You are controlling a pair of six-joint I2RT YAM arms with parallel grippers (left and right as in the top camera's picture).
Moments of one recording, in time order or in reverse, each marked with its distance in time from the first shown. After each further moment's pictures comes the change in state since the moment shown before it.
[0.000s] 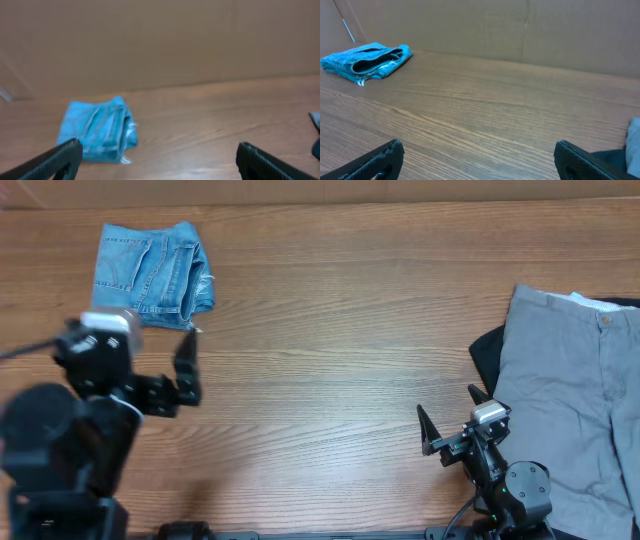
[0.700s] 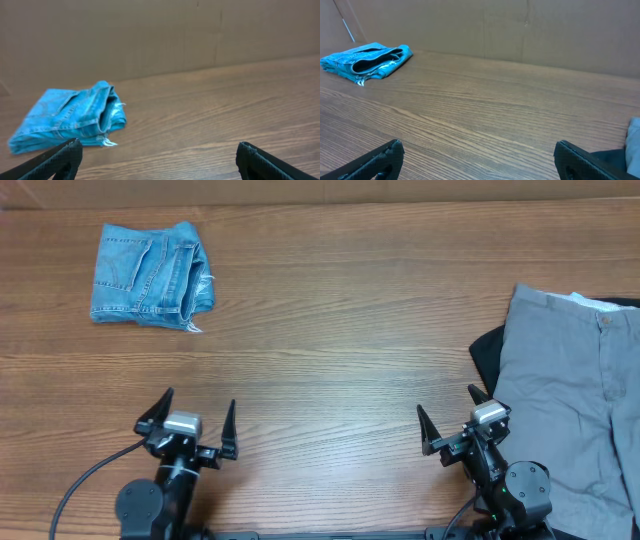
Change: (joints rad) left arm -0.010 -0.737 -1.012 0.457 0.039 0.035; right arm 0.000 0.000 0.000 0.000 0.000 0.000
